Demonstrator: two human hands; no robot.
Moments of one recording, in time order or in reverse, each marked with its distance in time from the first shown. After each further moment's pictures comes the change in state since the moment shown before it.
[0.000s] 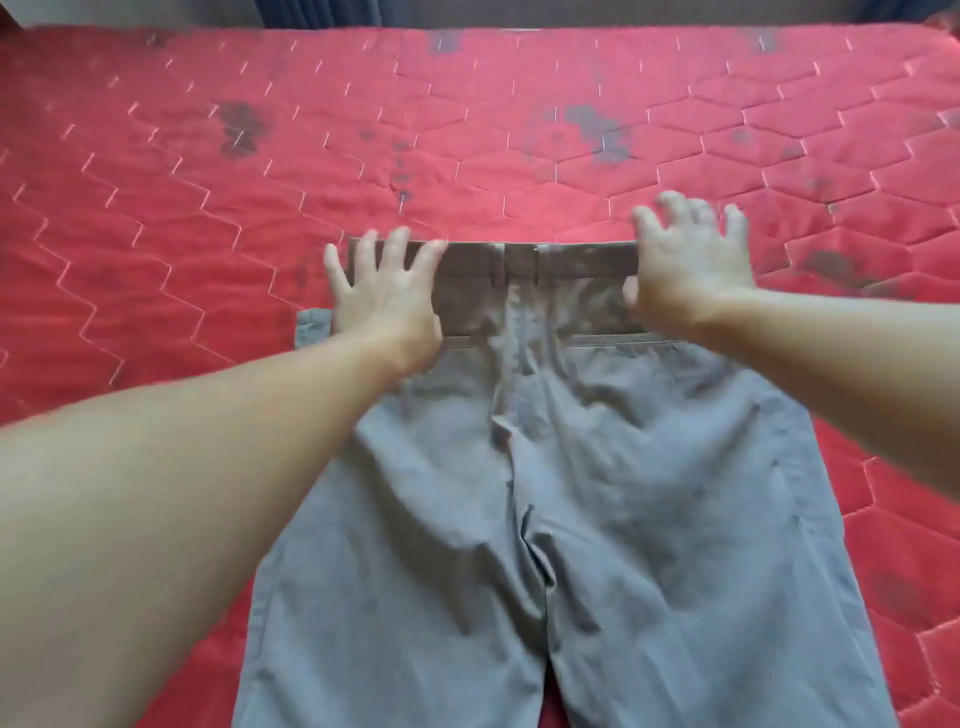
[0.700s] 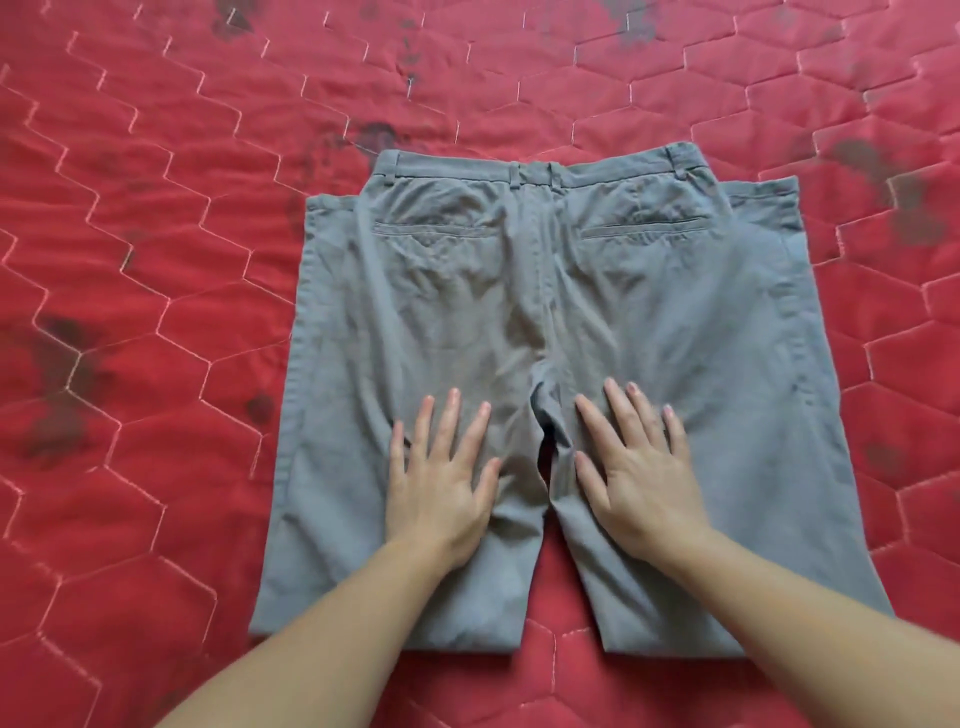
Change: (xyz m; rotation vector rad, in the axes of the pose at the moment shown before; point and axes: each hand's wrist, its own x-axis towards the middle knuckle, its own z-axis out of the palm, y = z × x) left_hand -0.245 0.018 0.141 -0.233 -0.166 0.034; right_hand -0.260 -0.051 0.126 0.277 -0.176 -0.116
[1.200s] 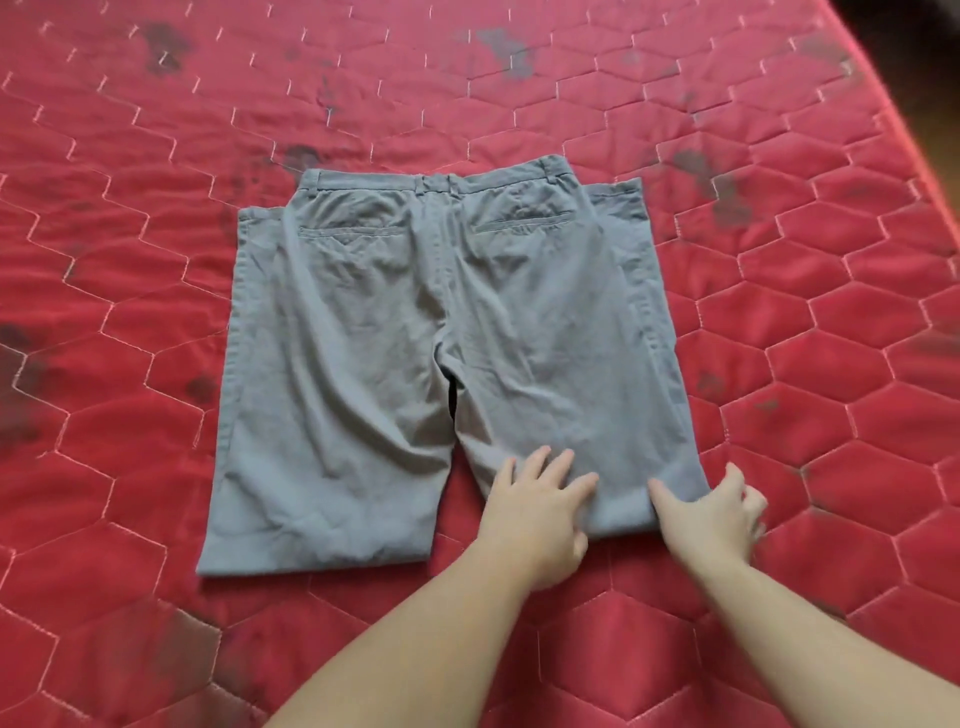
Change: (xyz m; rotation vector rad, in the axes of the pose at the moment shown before) left_hand -0.076 0.158 0.000 0.023 -0.338 0.485; right_hand -0.133 0.092 -0.023 0.577 0.156 1.069
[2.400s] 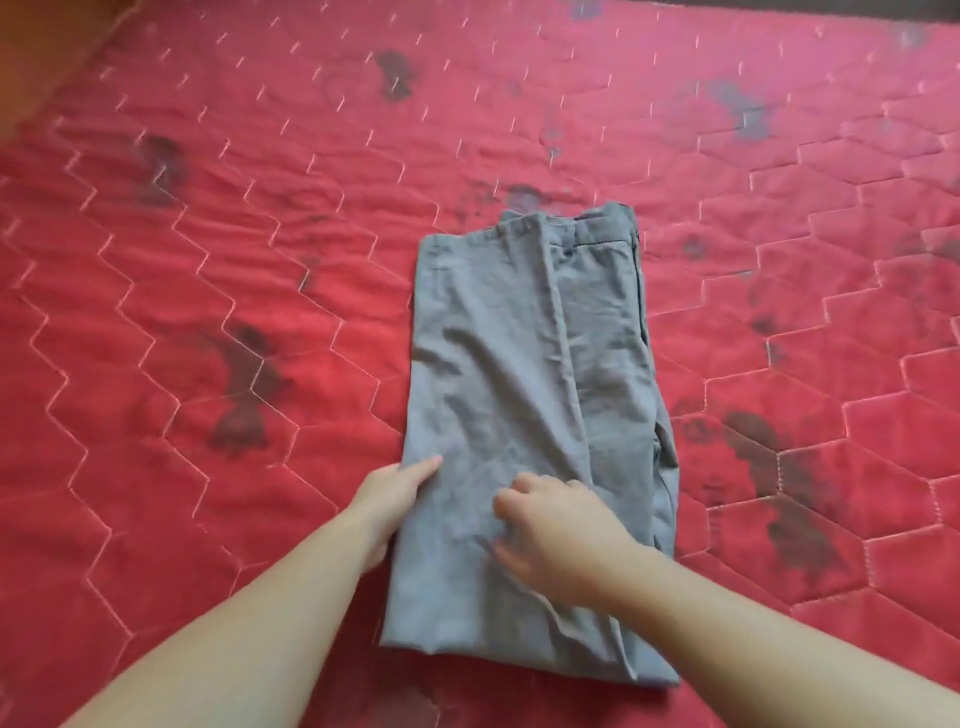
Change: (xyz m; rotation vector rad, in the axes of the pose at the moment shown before) left_hand -0.124 -0.327 -0.066 -1.593 0.327 -0.939; right_hand -0.199 -0.230 0.162 -0.706 -0.600 -1.394
